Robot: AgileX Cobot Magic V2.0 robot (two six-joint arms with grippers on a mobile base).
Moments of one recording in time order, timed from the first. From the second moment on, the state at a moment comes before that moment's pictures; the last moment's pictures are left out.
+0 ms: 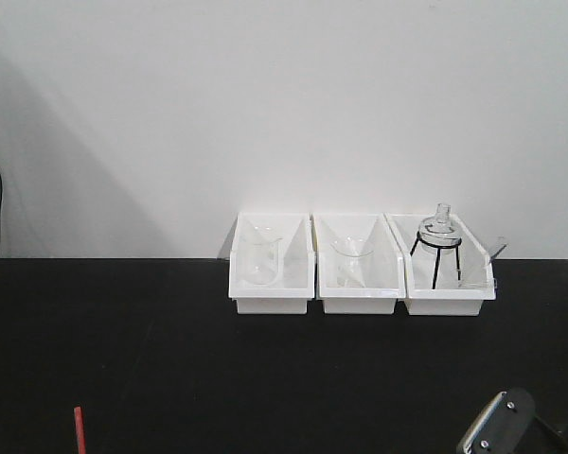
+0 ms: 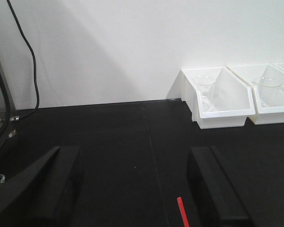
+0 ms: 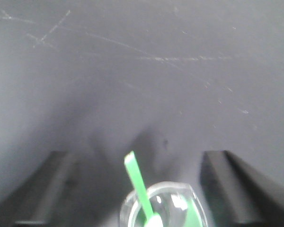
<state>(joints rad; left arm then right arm) -0.09 0.62 -0.59 0.00 0.22 -0.04 0.09 1.42 -0.60 1.02 0.32 -1.63</state>
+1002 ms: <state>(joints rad) -0.09 0.62 -0.59 0.00 0.24 -0.04 0.09 1.21 -0.65 1.12 0.27 -1.62</state>
